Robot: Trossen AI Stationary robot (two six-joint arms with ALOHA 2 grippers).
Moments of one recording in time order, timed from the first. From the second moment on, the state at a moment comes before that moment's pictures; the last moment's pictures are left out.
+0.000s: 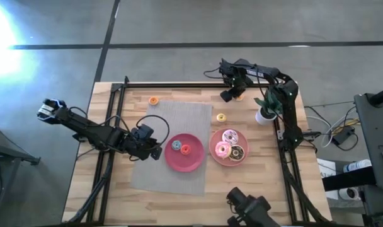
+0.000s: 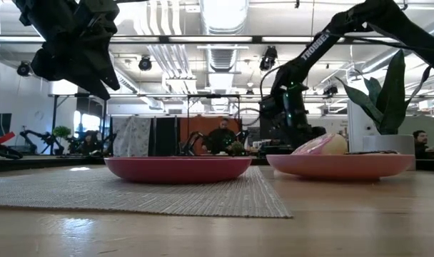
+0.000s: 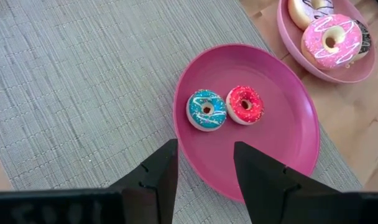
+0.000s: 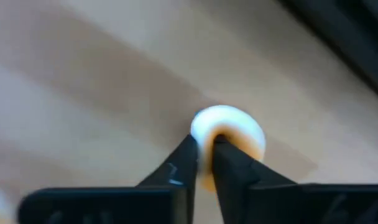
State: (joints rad) left arm -0.36 1.11 0.78 -0.67 -0.52 -1.23; right arm -0.85 2.14 1.59 -1.11 0.03 0.15
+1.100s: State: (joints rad) left arm 0.12 0.89 0.69 0.49 -0.05 -0.48; right arm -0.26 1.58 1.60 -0.04 -0.62 0.84
